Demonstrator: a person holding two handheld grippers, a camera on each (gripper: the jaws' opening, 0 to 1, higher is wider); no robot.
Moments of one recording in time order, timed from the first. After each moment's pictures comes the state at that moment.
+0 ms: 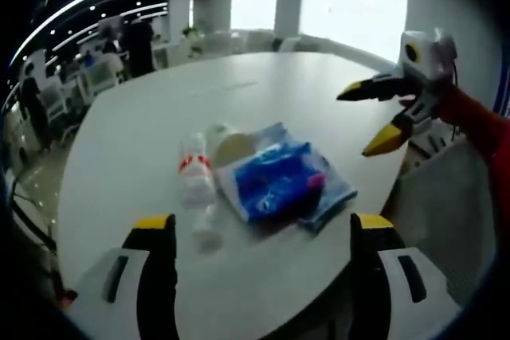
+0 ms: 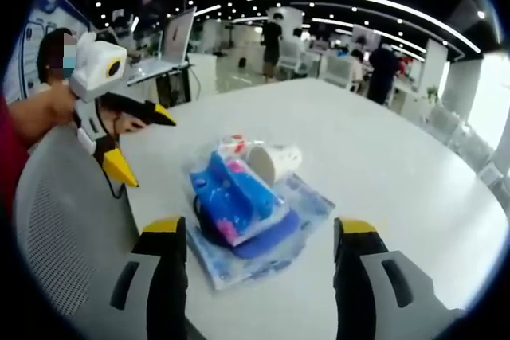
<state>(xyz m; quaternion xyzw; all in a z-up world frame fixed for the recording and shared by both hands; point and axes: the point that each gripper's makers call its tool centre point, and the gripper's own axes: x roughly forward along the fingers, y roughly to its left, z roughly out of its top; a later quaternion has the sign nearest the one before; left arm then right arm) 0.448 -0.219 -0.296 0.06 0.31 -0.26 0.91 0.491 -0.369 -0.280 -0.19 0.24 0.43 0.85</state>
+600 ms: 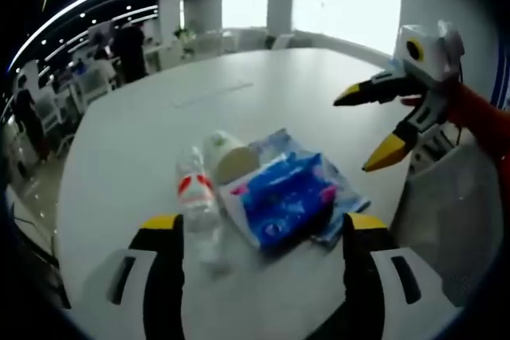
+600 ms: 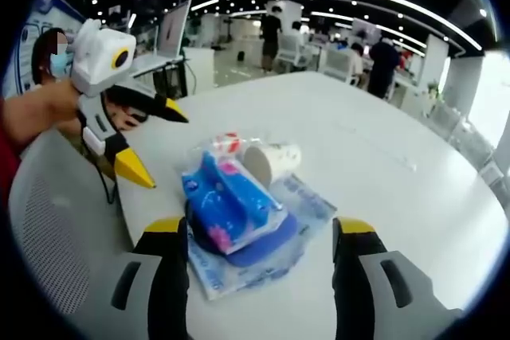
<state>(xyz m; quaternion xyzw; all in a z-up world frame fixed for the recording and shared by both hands) 0.482 -0.226 -0.301 0.08 0.32 -0.27 0.91 0.507 -0.361 -0.290 -0.19 0.26 0.42 0.85</state>
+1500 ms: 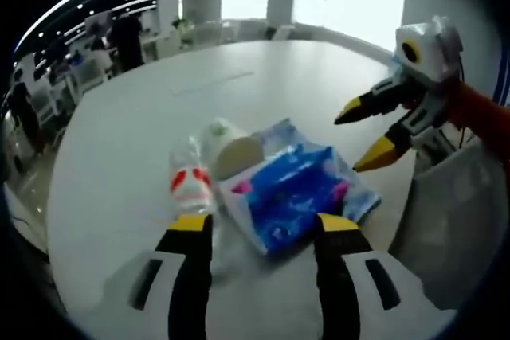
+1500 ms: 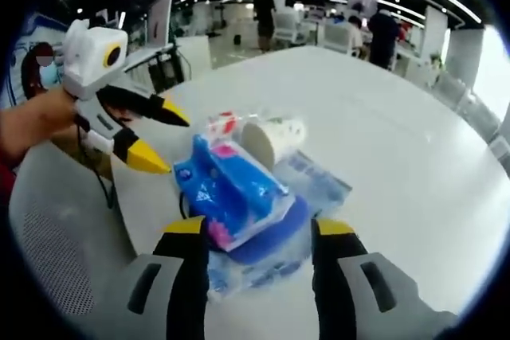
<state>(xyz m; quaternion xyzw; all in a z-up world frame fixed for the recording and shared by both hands) 0.495 -0.227 -0.326 0.07 0.34 -0.28 0.89 0.513 -0.355 -0.327 -0.16 0.34 0.42 0.83</state>
